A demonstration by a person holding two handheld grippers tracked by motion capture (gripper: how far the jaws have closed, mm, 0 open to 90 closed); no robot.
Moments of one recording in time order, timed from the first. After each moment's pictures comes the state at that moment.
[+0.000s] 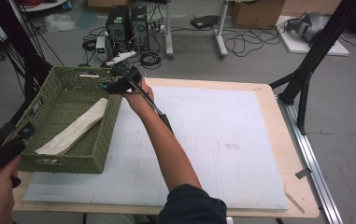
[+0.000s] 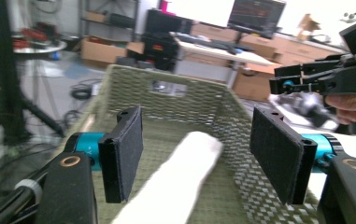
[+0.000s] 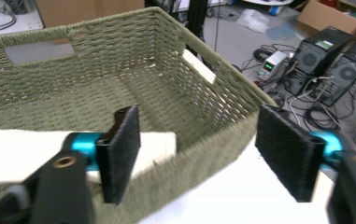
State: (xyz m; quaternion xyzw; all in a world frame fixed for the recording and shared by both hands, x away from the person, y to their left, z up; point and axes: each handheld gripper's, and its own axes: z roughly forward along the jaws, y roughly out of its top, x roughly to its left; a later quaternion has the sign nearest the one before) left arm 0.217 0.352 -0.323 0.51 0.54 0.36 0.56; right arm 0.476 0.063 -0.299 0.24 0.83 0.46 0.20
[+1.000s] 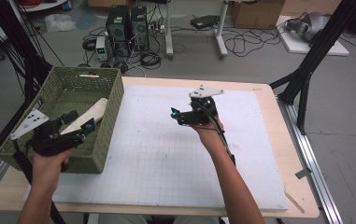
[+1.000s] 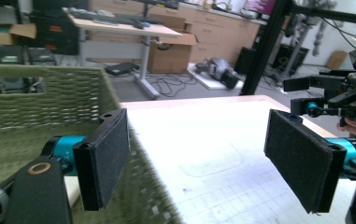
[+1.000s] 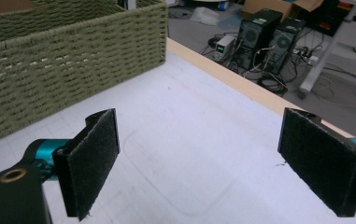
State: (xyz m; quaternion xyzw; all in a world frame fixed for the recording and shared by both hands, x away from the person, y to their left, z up) left arm 0.271 0.252 -0.323 0.62 0.43 0.26 0.60; right arm 0.388 -0.148 -0.336 0.33 0.78 0.48 0.23
